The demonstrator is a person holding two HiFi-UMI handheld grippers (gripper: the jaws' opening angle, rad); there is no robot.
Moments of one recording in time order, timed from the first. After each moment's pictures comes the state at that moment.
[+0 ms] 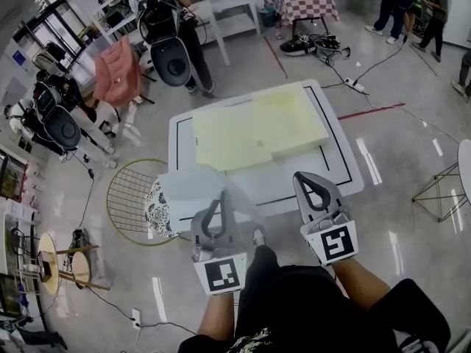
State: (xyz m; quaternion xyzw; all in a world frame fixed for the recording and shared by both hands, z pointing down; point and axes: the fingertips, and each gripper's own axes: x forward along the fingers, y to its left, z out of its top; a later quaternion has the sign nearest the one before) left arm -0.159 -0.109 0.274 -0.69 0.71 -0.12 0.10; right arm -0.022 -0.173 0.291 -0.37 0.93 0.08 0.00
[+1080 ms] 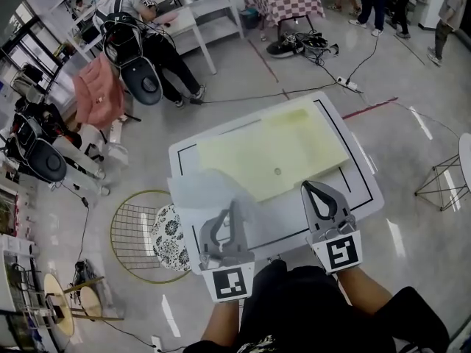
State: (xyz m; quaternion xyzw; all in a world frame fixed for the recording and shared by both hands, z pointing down) left arm -0.243 -0.209 0.297 -0.75 0.65 -0.12 0.08; right arm -0.099 -0.255 0.307 -0.44 0.90 0.07 -0.04
